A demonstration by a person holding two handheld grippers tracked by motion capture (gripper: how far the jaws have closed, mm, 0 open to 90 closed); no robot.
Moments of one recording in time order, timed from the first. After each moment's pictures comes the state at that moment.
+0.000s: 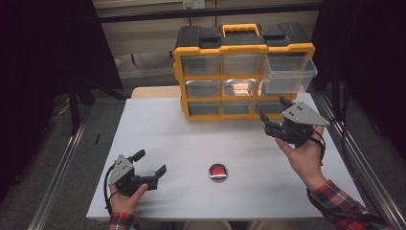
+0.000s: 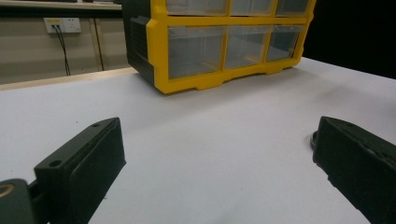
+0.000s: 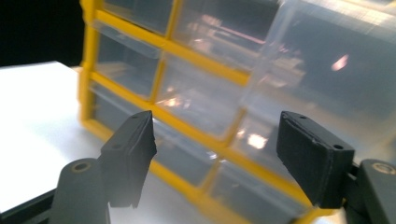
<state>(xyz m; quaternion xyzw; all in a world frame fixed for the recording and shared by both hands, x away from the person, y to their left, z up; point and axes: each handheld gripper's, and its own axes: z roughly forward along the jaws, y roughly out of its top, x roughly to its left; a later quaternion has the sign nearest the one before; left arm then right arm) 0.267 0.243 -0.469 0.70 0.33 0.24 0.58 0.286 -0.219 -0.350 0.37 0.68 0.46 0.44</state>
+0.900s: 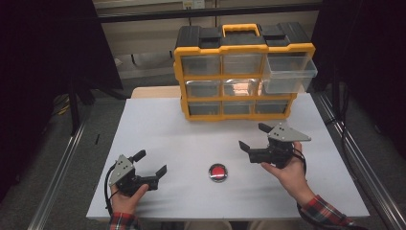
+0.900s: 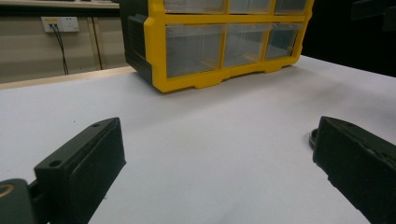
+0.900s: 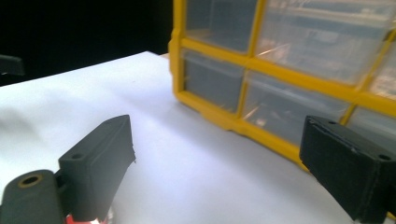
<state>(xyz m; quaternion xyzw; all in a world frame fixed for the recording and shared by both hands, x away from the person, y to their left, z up) 0.267 0.241 -0.470 0.71 0.33 0.23 0.58 0.279 -0.195 -0.416 0.36 0.72 0.53 0.28</state>
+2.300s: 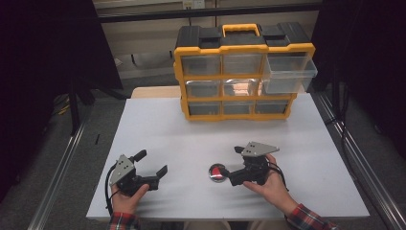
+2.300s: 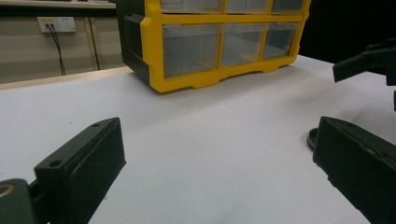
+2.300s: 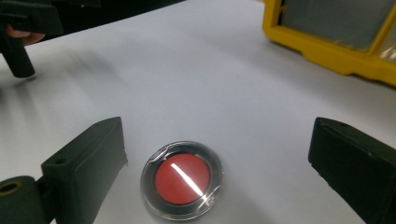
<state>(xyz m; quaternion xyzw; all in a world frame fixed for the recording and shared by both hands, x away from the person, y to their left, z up) 0.267 0.240 -0.470 0.71 0.33 0.23 0.58 0.270 -0.142 -0.462 0.33 0.78 0.50 0.15</state>
